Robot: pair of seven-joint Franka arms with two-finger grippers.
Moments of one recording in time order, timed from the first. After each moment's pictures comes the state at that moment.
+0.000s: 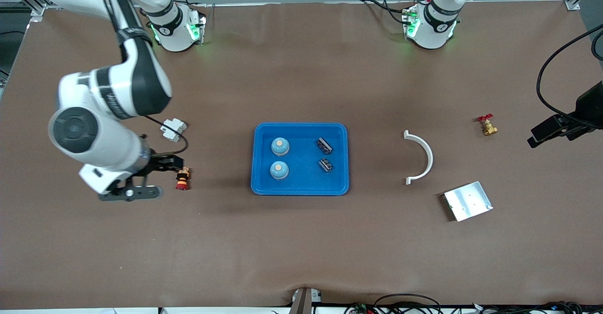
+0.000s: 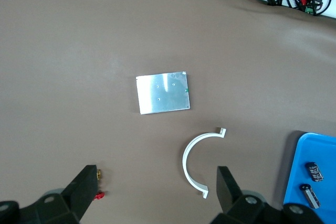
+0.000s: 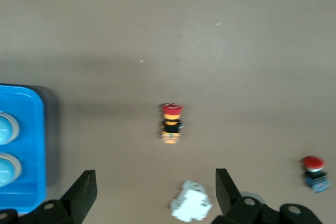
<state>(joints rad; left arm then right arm) 0.05 0.10 -0.02 -1.58 -0.04 1.82 -0.16 0.25 0.45 -0.04 -1.36 -0.06 1.73 0.12</state>
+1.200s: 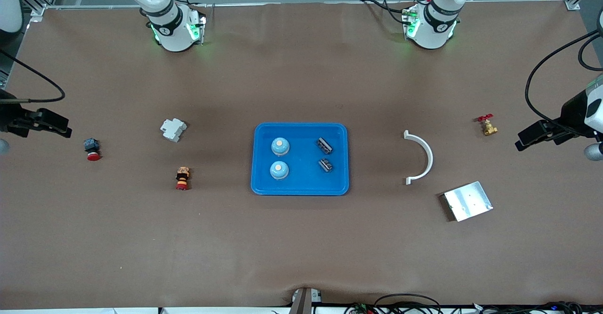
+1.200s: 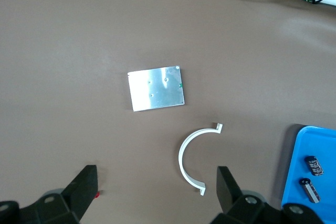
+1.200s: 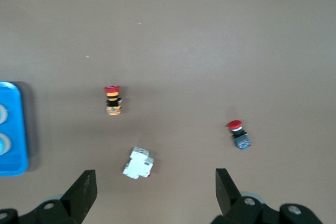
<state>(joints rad) 0.04 0.12 -0.04 -1.58 -0.04 1.82 -0.16 -0.04 0.17 -0.01 -1.41 -0.01 1.57 -0.03</state>
